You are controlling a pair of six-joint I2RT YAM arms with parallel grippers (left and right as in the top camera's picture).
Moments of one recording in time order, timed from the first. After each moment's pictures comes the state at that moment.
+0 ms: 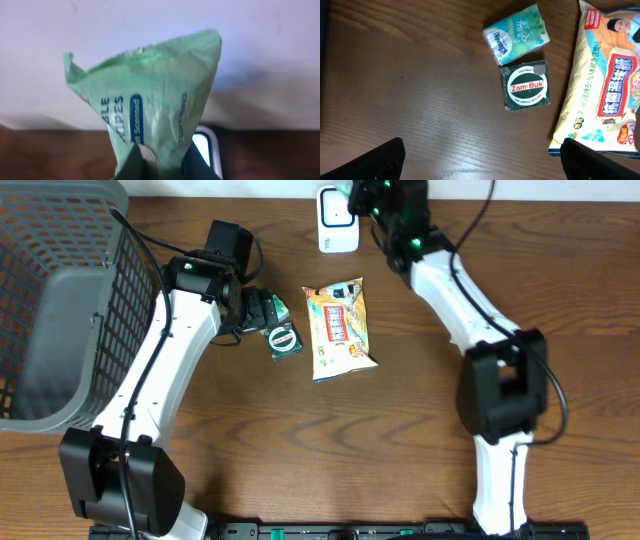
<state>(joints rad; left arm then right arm) -0.23 1.71 1.53 -1.12 -0.05 -0.46 0.34 2.26 1.95 0.02 -0.01 0.39</state>
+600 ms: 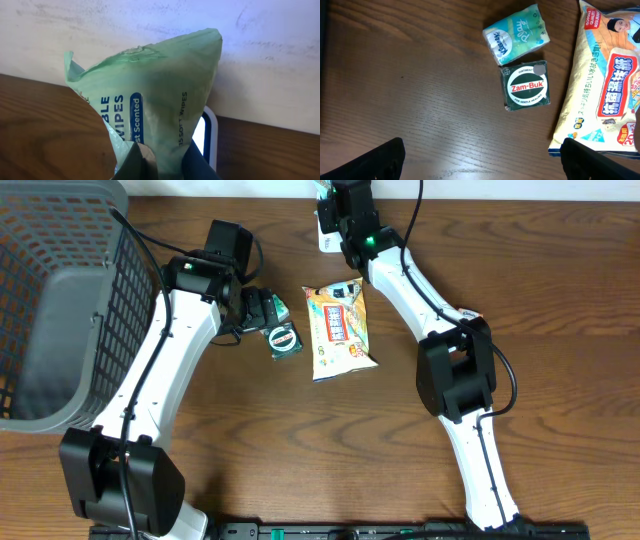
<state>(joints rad) -0.23 1.71 1.53 -1.12 -0.05 -0.46 0.43 2.52 2.24 -0.18 0.19 0.08</state>
